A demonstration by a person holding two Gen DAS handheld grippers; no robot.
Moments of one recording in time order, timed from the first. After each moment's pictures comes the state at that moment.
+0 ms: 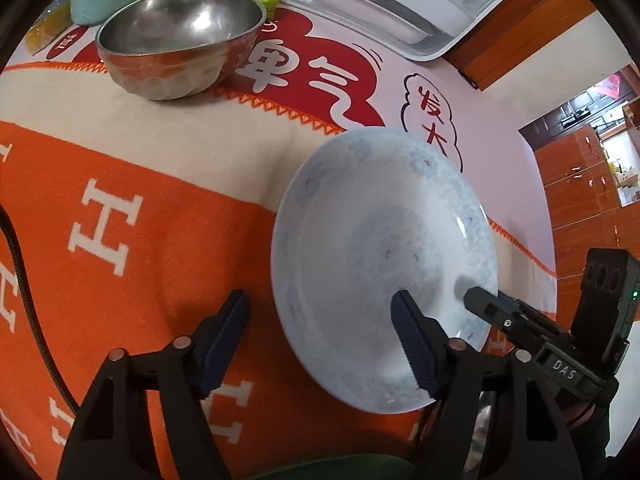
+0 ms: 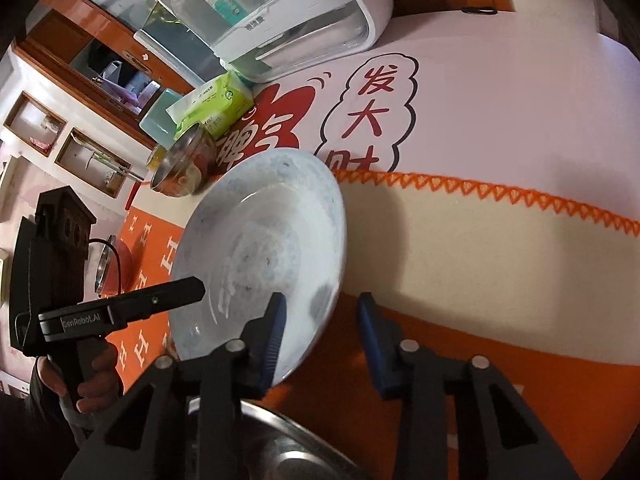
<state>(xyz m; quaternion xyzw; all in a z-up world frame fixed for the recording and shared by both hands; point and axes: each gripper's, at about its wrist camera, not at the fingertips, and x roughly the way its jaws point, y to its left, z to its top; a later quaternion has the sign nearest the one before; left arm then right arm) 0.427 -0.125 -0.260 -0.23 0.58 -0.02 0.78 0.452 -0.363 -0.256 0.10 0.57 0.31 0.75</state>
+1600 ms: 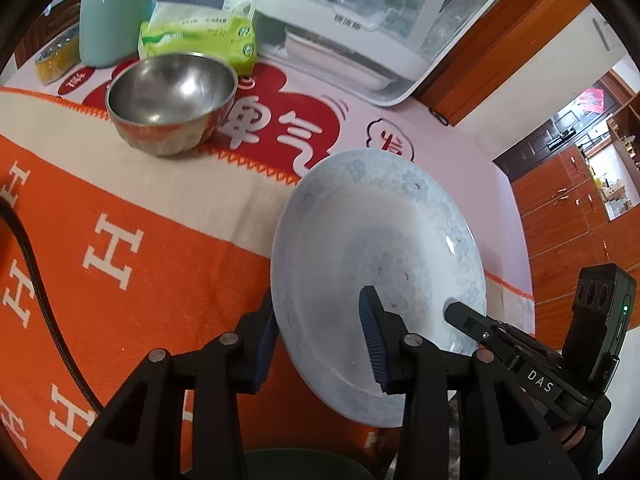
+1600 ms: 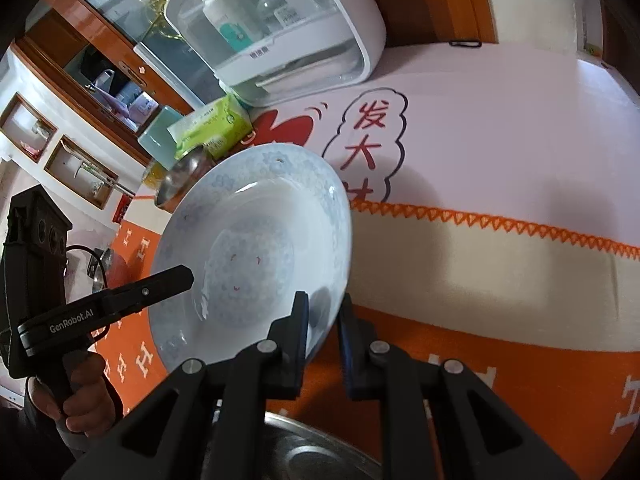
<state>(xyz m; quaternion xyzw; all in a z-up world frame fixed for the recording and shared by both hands) 0.420 -0.137 -0.210 -0.23 0.52 -0.02 0.82 0.442 -0.368 -0.214 0.10 0.54 0.28 0.78</state>
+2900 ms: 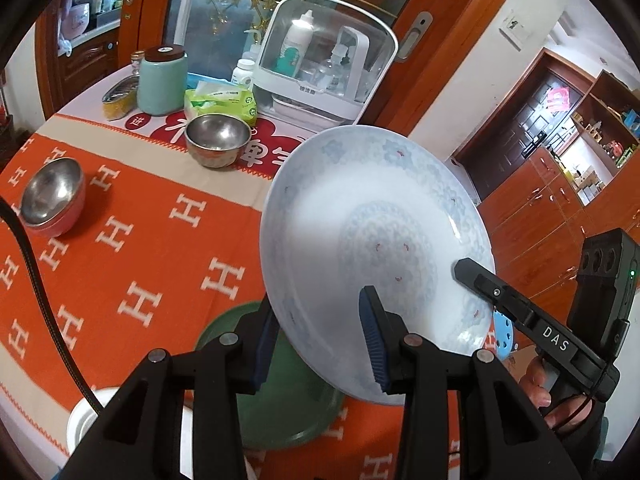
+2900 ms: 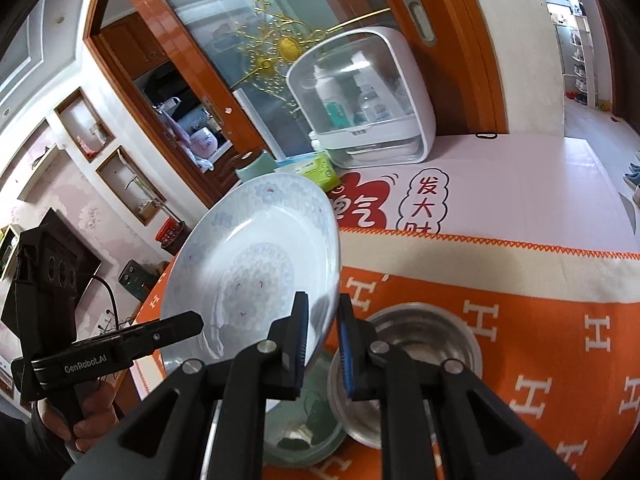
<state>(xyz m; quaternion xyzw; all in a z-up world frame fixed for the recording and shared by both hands) 0.238 -0.157 -0.086 -0.20 0.45 -0.03 0.87 0.296 -0.384 -0.083 0.10 0.43 0.33 0.83</state>
